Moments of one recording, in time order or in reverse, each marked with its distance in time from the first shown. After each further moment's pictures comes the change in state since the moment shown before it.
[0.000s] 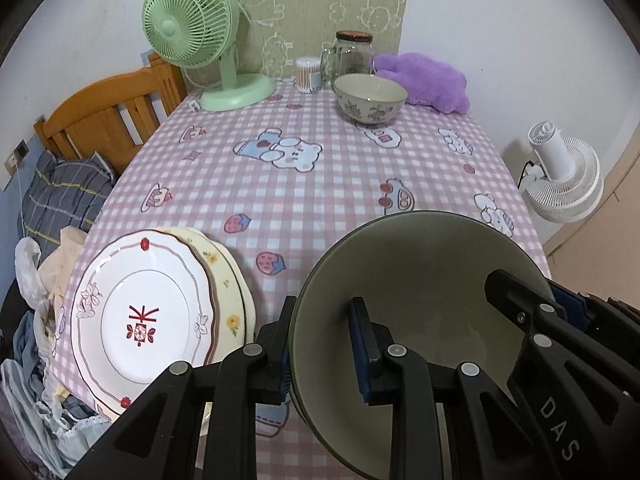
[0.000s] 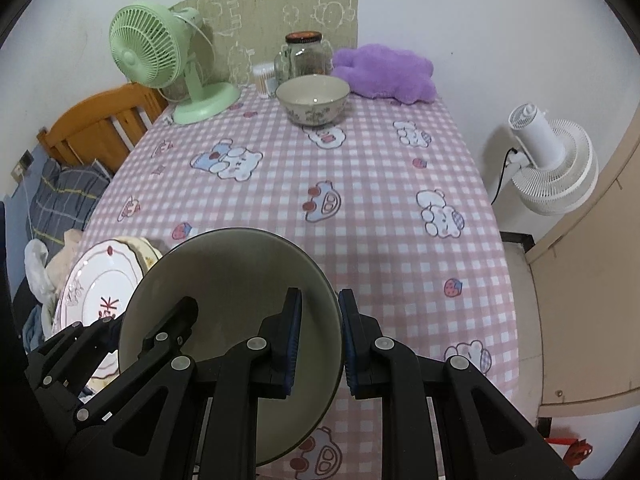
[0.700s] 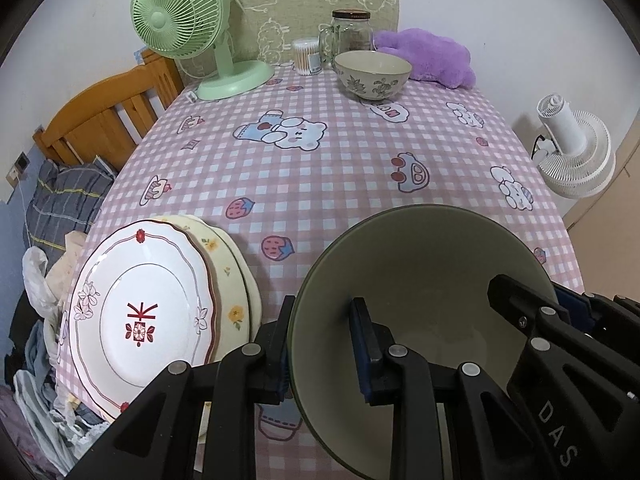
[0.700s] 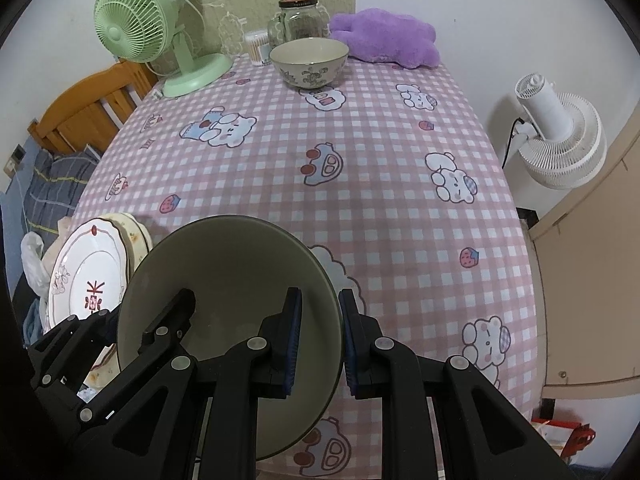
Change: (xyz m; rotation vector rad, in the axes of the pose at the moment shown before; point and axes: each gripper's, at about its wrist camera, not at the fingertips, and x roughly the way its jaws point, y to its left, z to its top) left arm 0.022 0.001 -0.010 0.060 0.036 0.048; right arm 0.030 0.003 -0.012 0.032 0.091 0.000
